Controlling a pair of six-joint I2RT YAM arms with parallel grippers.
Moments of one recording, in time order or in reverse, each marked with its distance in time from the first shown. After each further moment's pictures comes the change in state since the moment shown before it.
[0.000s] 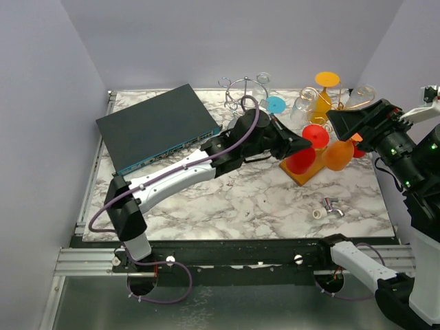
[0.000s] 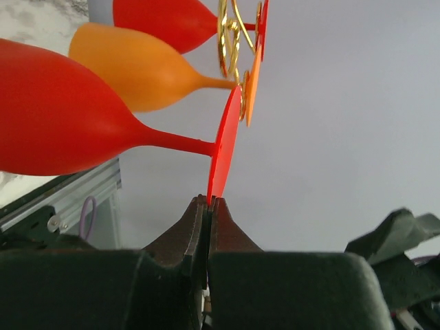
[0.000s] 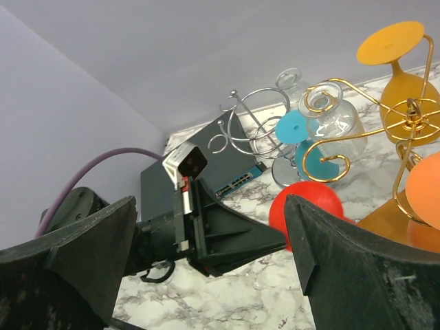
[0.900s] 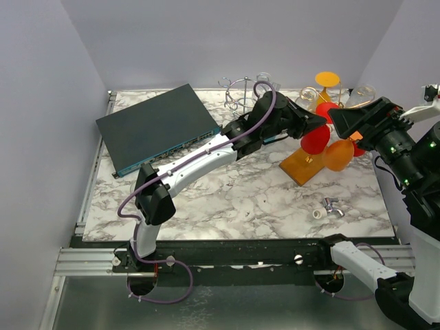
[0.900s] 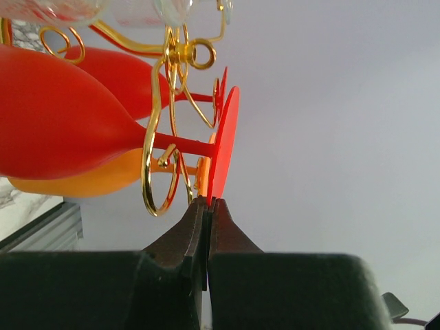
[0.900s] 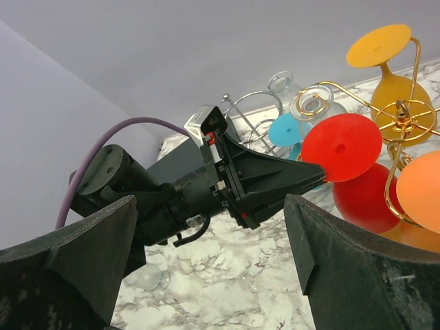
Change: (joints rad) left arm 0.047 0.215 0.294 -0.021 -0.036 -0.059; right arm 0.000 0.008 0.003 0.000 0.025 0.001
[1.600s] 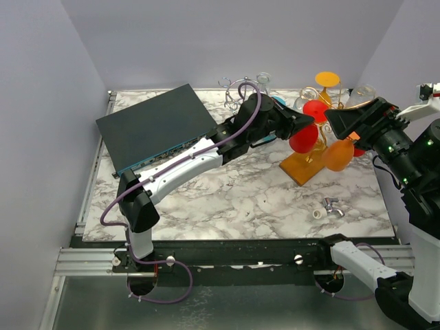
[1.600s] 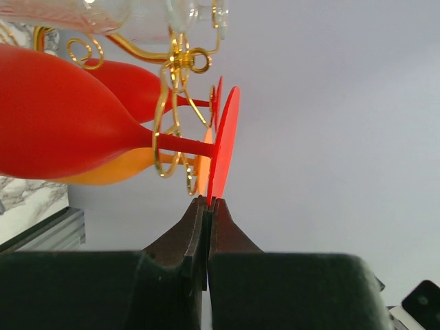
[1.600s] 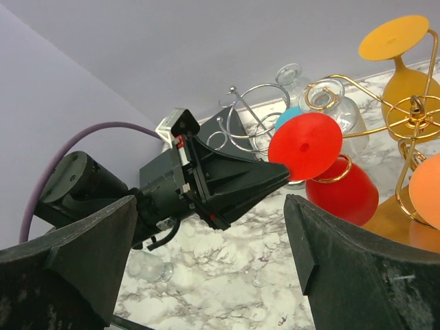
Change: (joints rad) left arm 0.005 -0.162 -0.182 0.010 -0.061 0.003; right arm 0.000 0.006 -0.006 0.001 -0.035 0.000
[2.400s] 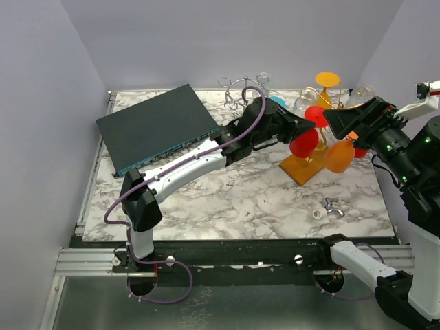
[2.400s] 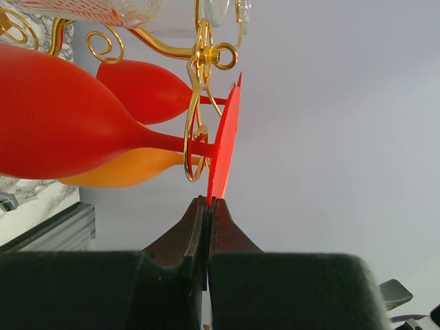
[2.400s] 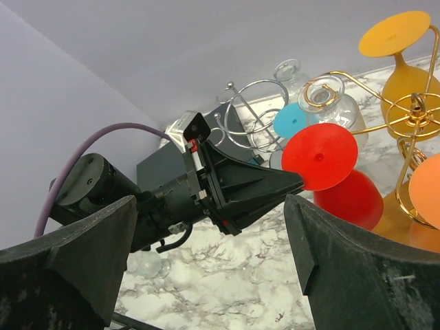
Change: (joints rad) left arm -0.009 0.031 0.003 0.004 0.003 0.000; right arm 0.000 0.012 0.007 -0.013 -0.005 -0.010
